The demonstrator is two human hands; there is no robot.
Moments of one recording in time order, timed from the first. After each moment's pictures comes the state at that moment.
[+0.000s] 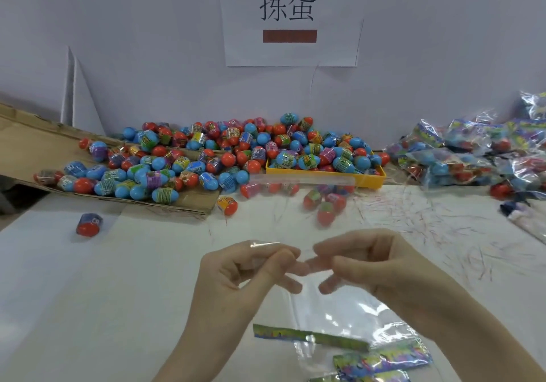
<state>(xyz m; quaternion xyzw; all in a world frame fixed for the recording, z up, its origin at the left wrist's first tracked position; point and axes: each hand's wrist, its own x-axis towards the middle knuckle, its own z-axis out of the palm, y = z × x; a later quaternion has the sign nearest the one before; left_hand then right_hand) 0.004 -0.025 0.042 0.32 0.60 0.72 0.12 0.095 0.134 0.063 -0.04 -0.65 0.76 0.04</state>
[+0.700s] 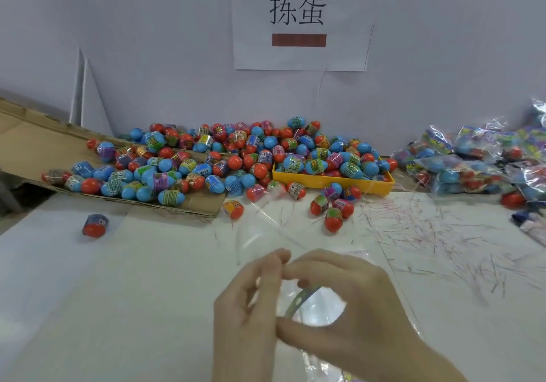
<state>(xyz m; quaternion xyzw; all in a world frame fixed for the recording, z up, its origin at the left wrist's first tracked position) 0.024 -0.015 0.034 0.12 0.60 0.78 0.12 0.076 0.088 0.041 0.04 -0.90 0.26 0.36</state>
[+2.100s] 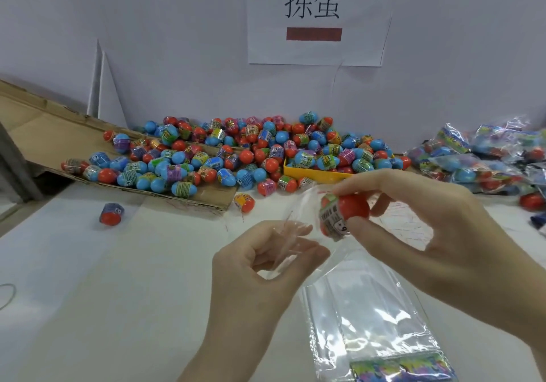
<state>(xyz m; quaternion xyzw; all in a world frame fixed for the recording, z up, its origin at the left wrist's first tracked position) 0.011 -0.023 0.058 0.29 0.64 0.71 0.05 0.077 0.123 0.113 0.05 -0.94 0.19 0.28</state>
